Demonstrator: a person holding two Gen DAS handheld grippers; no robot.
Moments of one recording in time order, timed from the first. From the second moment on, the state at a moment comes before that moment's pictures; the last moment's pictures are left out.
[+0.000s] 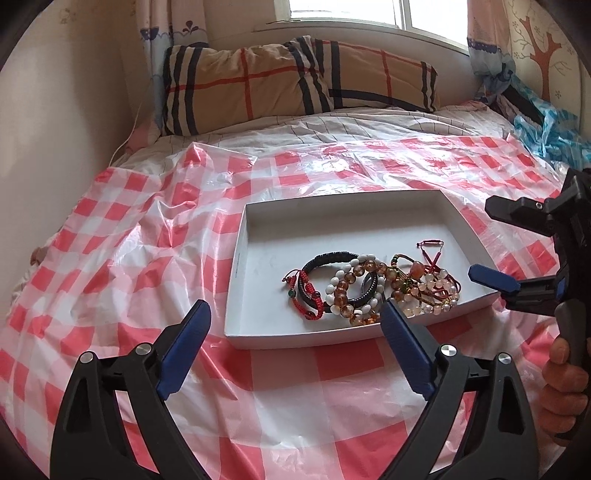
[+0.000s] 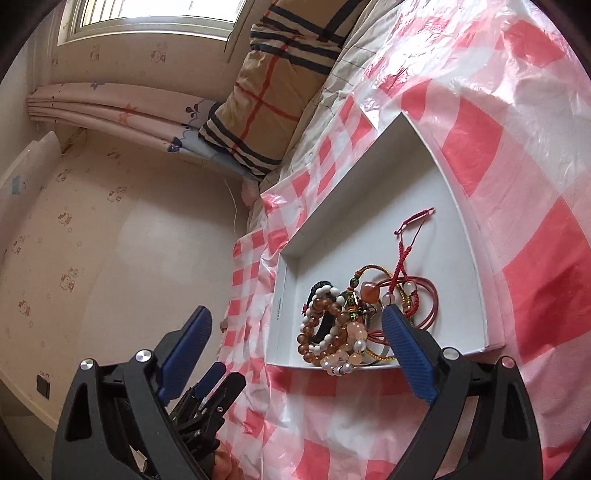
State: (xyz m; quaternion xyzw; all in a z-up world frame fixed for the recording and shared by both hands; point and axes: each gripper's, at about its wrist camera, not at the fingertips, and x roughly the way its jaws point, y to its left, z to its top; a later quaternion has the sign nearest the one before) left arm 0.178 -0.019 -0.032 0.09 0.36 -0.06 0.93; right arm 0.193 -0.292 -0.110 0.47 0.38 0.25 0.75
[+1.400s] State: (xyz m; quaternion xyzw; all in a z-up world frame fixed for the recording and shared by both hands) left arm -0.023 0.012 0.005 0.10 0.34 -0.05 0.93; right arm -0.087 -0.254 0.008 0.03 0.28 0.03 0.96
